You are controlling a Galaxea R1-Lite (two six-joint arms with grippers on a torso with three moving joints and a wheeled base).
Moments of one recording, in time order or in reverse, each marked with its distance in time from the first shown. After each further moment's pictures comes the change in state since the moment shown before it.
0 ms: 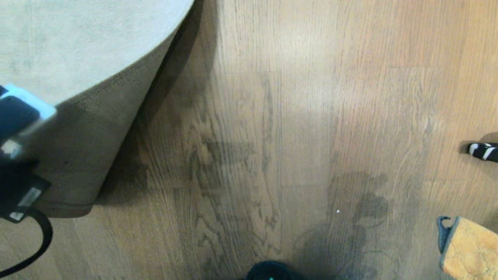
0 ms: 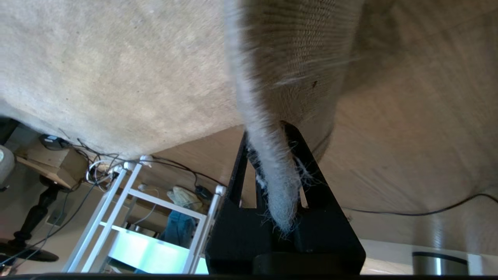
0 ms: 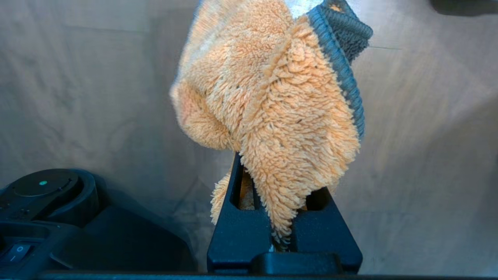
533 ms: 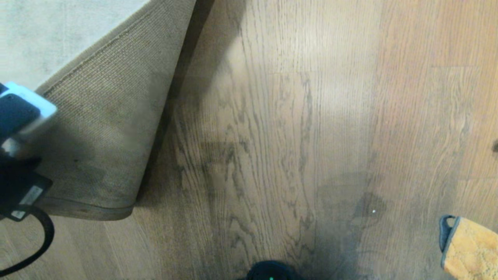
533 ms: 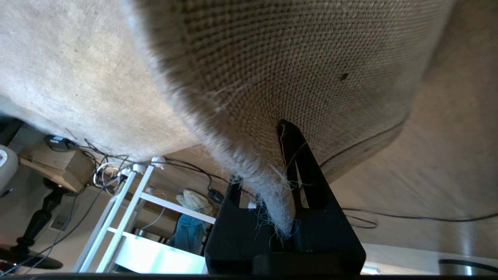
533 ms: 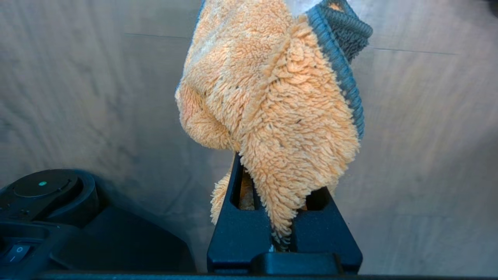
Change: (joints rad) left arm 0.000 0.000 0.004 -0.001 0.000 -0.001; right arm 0.000 0.000 0.000 -0.001 0.000 0.000
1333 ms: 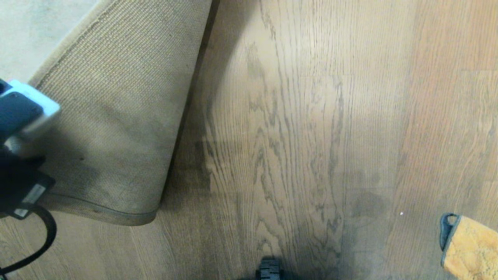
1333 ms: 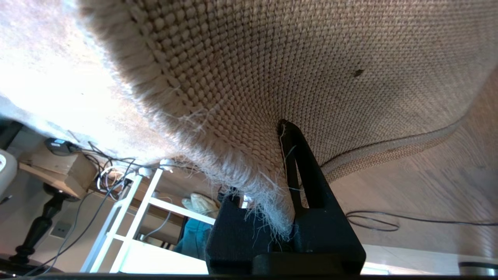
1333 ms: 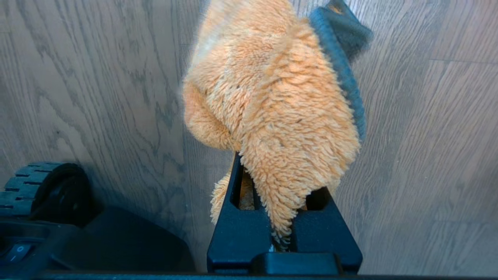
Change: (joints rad) left arm 0.001 0.014 -0.015 0.003 -0.023 0.001; right arm -0.001 0.000 0.000 0.000 0.000 0.000
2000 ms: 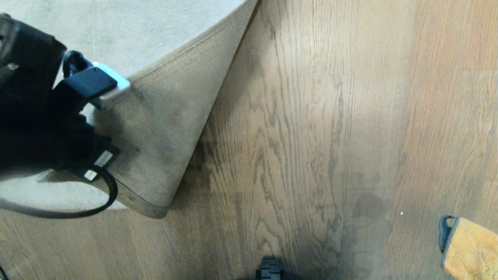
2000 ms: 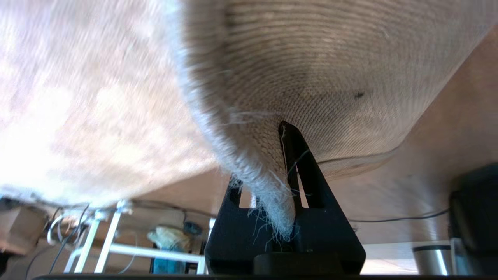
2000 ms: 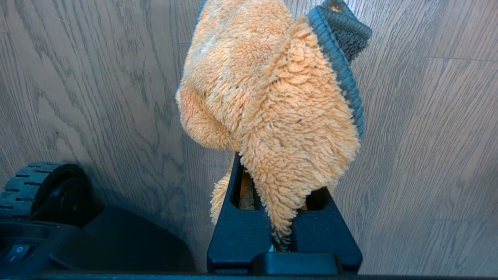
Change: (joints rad) left arm 0.003 0.237 -0.224 0.016 -0.205 -0.019; right arm 0.001 0.000 0.000 0.000 0.000 0.000
